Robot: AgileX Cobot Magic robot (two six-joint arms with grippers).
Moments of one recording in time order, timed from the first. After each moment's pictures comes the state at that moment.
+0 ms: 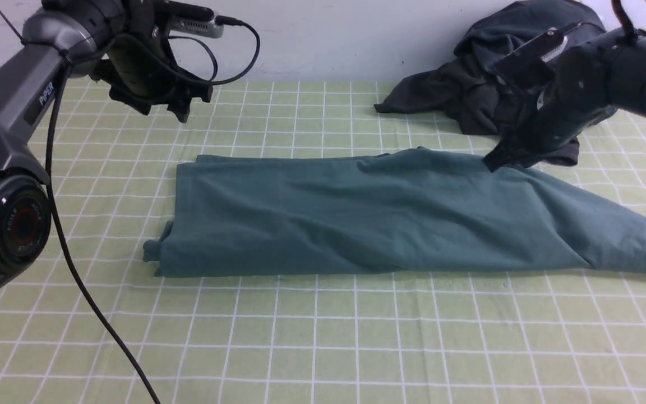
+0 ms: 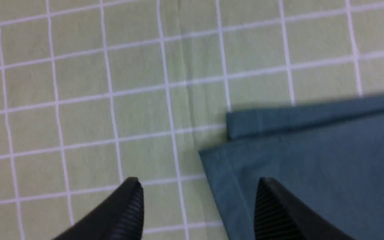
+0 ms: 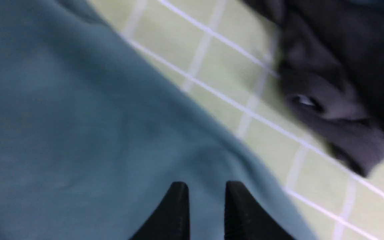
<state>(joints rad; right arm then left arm) 0.21 2.06 -1.66 -0.09 0.82 -0.25 -0.13 2.34 -2.40 0.10 1.21 0.10</state>
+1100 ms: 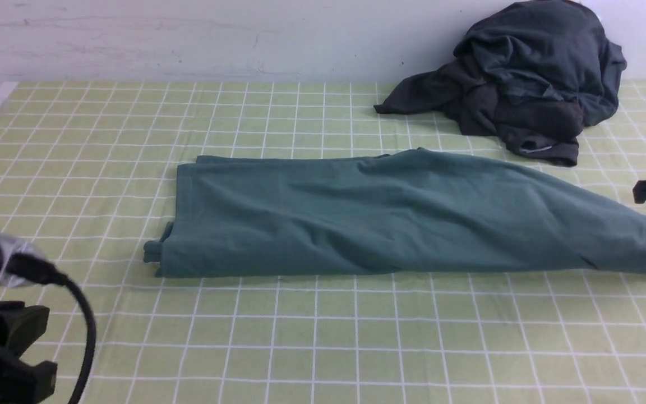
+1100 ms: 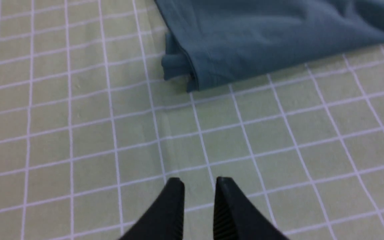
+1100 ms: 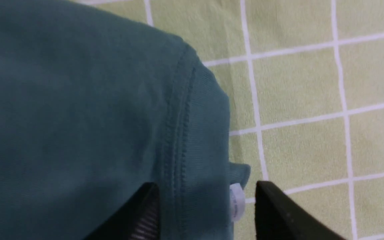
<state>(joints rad) -0.22 2.03 -1.51 -0.11 1.02 0.11 -0.13 0.61 -0.49 -0.10 0.58 0.14</state>
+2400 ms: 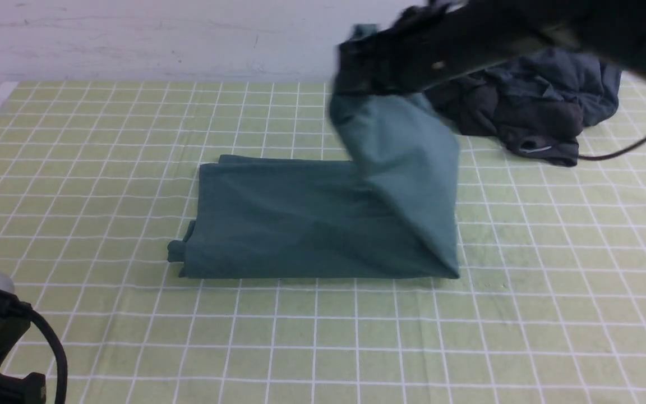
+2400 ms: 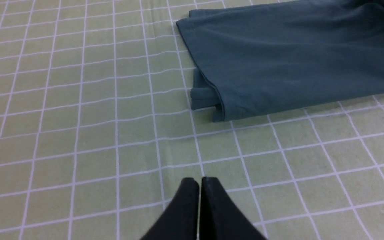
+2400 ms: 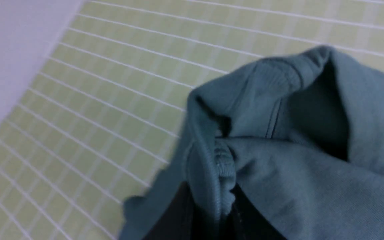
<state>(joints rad) 0.52 1.96 -1.76 0.66 0.62 -0.26 -0.13 0.53 -0.43 -0.12 0.49 0.13</state>
